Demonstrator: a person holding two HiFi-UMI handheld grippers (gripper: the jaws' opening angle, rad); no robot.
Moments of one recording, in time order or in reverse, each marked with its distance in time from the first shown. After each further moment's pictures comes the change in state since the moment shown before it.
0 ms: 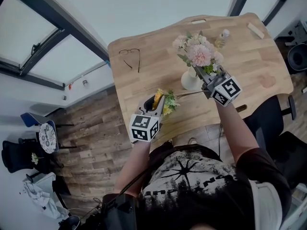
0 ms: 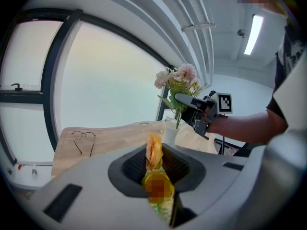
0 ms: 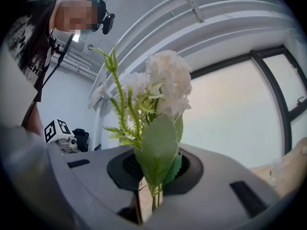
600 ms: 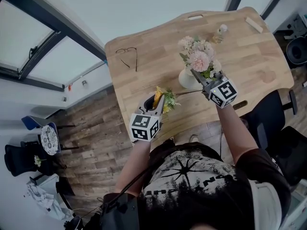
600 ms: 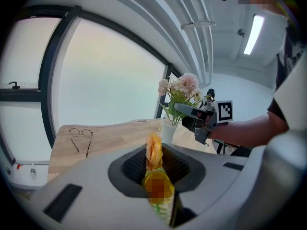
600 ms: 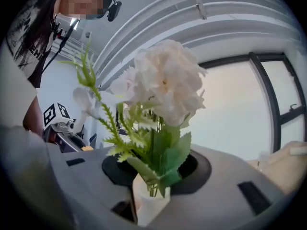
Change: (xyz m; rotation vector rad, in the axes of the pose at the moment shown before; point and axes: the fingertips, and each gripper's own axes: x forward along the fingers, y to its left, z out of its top) left arm 0.007 -0.004 -0.008 -0.002 0.024 -0.021; right arm -0.019 -0.006 -0.042 -0.048 0.092 -0.070
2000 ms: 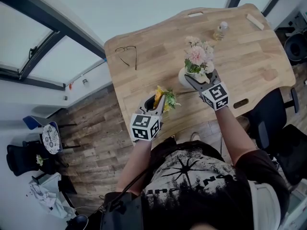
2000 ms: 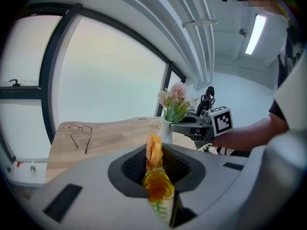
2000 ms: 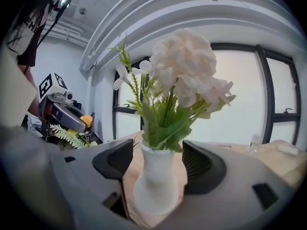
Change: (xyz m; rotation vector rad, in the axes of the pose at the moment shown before) left arm 0.004 -0.001 -0.011 -0.013 0.018 0.002; right arm -0.007 0.006 -0.085 -0.034 0.272 -0.049
